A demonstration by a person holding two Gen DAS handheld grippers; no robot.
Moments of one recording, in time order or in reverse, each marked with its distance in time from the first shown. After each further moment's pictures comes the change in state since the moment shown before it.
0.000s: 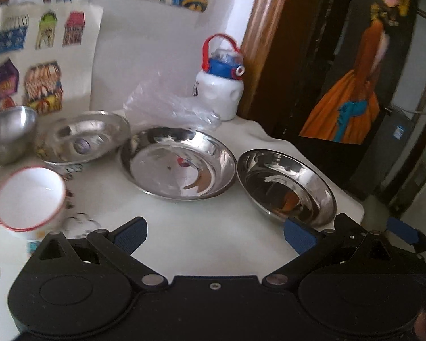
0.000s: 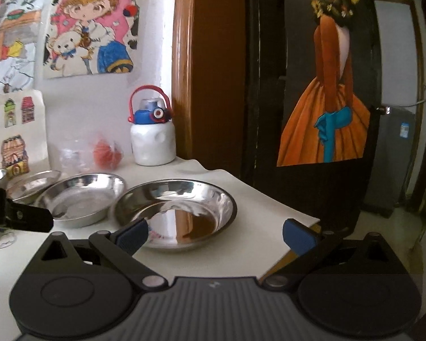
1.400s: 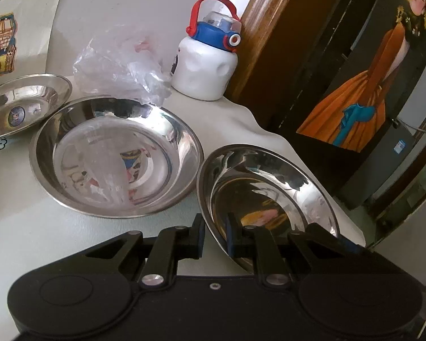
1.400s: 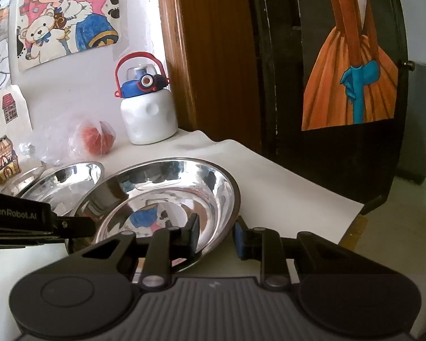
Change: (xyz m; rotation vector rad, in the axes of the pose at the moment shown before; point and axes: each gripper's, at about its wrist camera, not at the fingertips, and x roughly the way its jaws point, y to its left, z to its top) left arm 0.094 -0.032 0.011 -0.109 0.057 -0.059; right arm 0.085 -0.027 0.001 0.076 0.135 0.116
